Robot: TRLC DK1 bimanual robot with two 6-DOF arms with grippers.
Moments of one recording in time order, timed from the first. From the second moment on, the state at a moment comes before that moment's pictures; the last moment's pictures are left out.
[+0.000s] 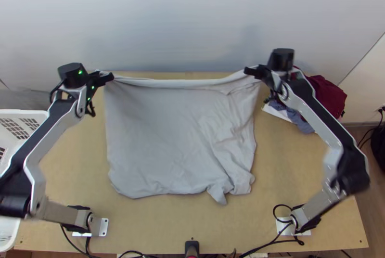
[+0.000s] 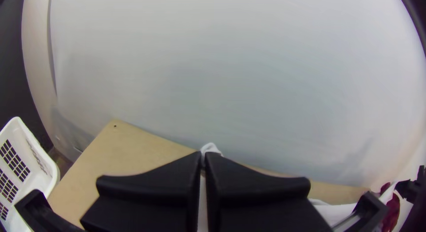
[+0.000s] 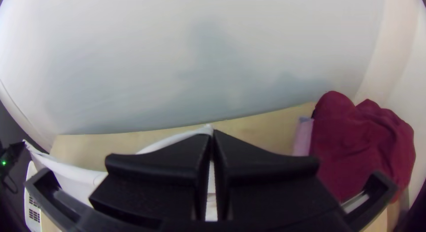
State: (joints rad) left arm -0.01 1.56 1.23 -0.02 -0.16 -0.31; right arm 0.26 1.75 1.53 -0.31 0.16 0.34
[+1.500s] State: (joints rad) left arm 0.06 2.13 1.61 0.11 -0.16 -0.29; right arm 0.32 2.26 1.94 -0.29 0.35 0.38
